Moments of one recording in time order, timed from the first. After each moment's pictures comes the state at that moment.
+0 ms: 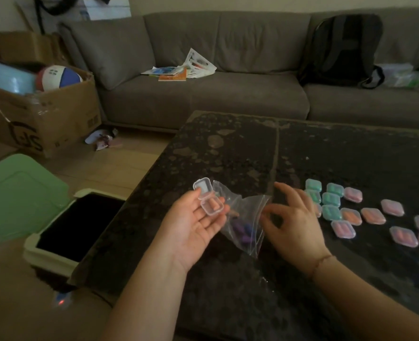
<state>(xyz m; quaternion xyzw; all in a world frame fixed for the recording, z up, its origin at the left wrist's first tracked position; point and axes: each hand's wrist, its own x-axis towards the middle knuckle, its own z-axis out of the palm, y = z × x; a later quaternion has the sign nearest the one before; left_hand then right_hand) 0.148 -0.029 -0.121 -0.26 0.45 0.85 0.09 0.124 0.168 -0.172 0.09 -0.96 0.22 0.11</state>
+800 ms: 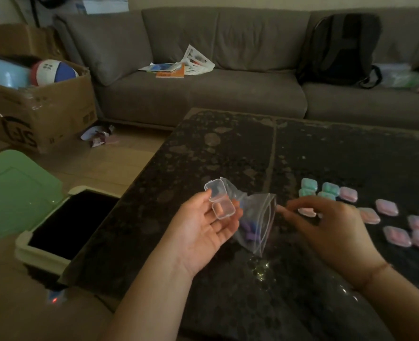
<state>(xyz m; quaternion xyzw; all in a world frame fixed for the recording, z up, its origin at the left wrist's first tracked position) 0.153 -0.013 -0.120 -0.23 0.44 0.86 0.14 0.153 0.198 -0.114 0.08 -0.95 0.30 0.08</state>
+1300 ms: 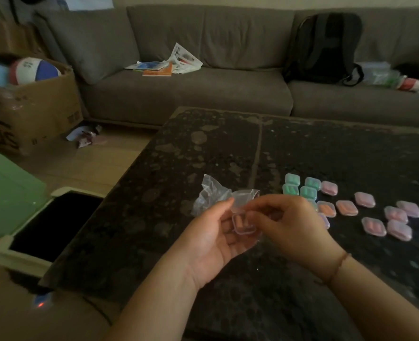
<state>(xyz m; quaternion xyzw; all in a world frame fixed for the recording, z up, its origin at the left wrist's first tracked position) 0.164 0.021 -0.127 -0.14 0.50 0.82 0.24 0.157 0.180 -0.115 0.11 -0.91 0.40 0.01</state>
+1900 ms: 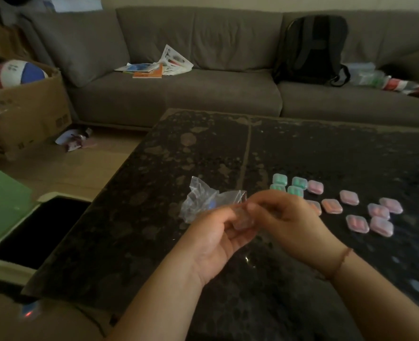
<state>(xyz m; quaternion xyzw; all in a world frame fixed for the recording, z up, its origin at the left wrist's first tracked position) 0.158 0.044 -0.132 -0.12 0.47 0.84 0.24 0.156 0.203 -0.109 0.14 -0.90 0.42 0.01</state>
